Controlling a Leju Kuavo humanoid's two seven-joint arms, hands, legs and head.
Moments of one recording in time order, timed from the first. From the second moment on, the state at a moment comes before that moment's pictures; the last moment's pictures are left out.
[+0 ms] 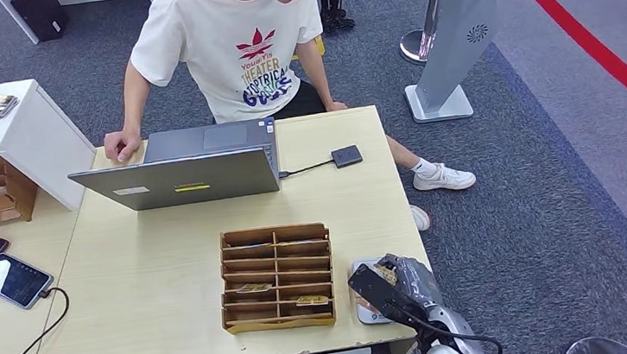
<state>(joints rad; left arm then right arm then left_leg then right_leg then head) -0.07 -0.04 -1.40 -0.08 1.09 0.17 0.24 -0.06 -0.03 0.43 -1.23 0.67 -0.22 0.13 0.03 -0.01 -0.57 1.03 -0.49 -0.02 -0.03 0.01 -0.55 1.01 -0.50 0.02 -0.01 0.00</state>
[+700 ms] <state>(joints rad) -0.07 -0.04 -1.40 -0.07 1.10 0.17 0.24 -0.06 -0.03 0.43 -1.23 0.67 -0.22 0.13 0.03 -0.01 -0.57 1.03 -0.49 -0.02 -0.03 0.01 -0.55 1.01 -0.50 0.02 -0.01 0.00</state>
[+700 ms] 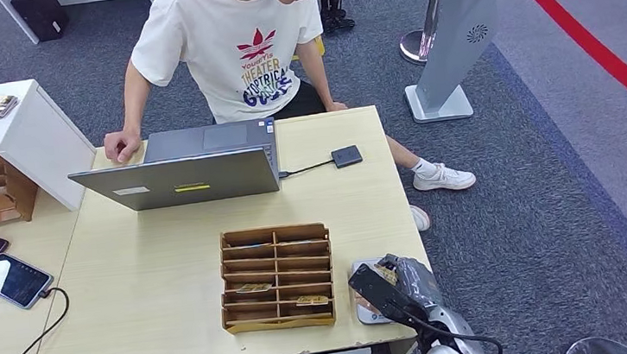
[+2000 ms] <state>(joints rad) -0.07 -0.07 -1.44 -0.03 1.15 0.18 0.20 0.05 -0.01 0.44 -1.88 0.50 -0.53 -0.23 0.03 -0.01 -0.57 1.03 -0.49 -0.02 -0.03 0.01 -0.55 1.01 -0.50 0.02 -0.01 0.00</state>
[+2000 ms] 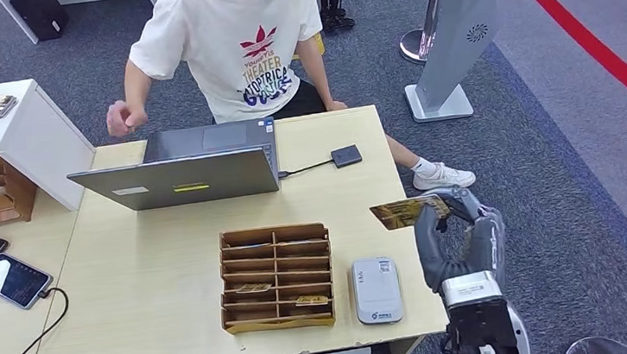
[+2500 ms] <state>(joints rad) -0.09 -0.05 -1.51 -0.04 1.06 0.17 0.21 -0.36 0.01 0.65 -1.71 0.76 -0.37 -0.08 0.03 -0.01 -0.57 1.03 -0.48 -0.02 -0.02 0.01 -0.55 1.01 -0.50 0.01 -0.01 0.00</state>
